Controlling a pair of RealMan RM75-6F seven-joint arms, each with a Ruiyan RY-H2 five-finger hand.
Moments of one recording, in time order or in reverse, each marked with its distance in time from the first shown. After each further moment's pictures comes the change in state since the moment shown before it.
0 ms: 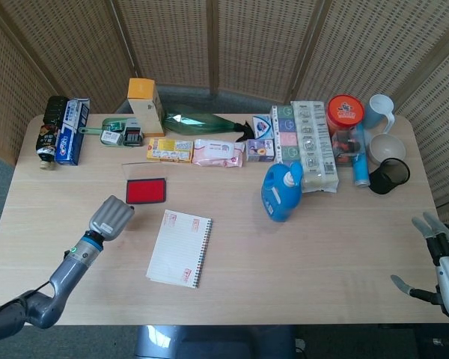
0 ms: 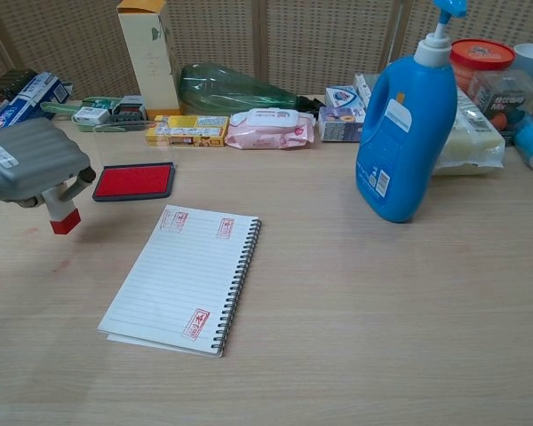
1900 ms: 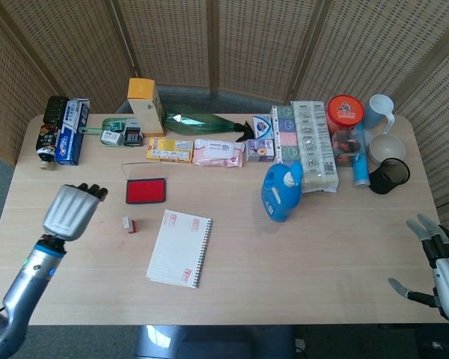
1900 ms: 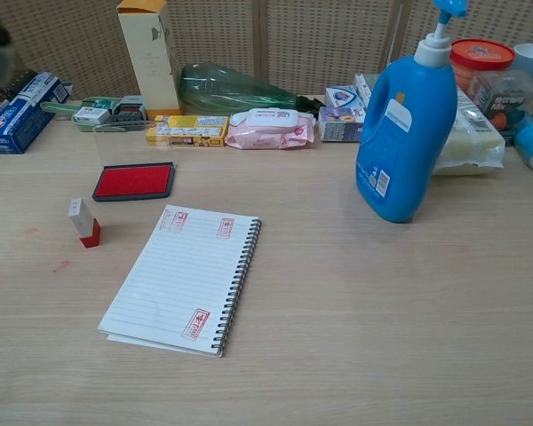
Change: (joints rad) left arm 0.168 0.378 -0.081 -0.495 0.113 0.343 -0.176; right arm 0.002 0.013 -0.018 -0.005 -0.045 0.000 0.030
